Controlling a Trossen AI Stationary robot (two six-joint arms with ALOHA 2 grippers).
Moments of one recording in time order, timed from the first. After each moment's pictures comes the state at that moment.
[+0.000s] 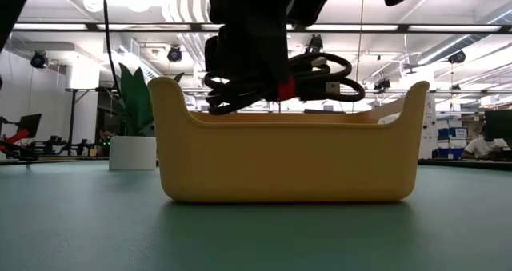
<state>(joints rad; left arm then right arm) -0.27 2.06 1.75 -0.83 0.17 -0.59 0.25 0.83 0.70 -0.17 -0.02 -0.09</state>
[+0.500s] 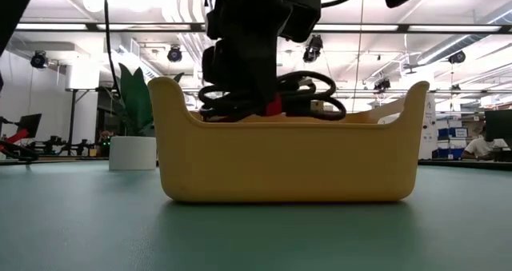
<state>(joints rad) -0.23 2.06 1.74 -0.87 0.17 -0.57 0.25 0.82 0.70 -0.18 -0.02 -0.08</state>
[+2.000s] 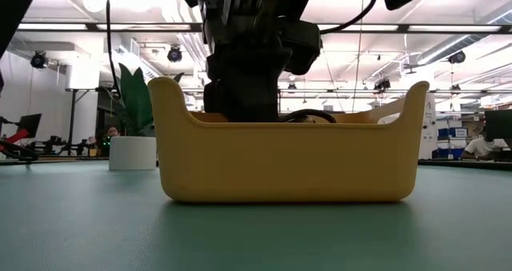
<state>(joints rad) -0.22 2.07 1.59 -0.69 0.18 -0.54 0.25 0.83 0.69 -0.19 -0.02 -0.08</state>
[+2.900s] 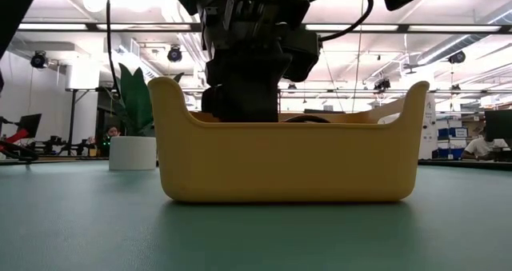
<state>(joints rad) -0.22 2.07 1.56 -0.64 0.21 -0.57 0.25 0.83 0.69 -0.19 -0.02 -0.08</state>
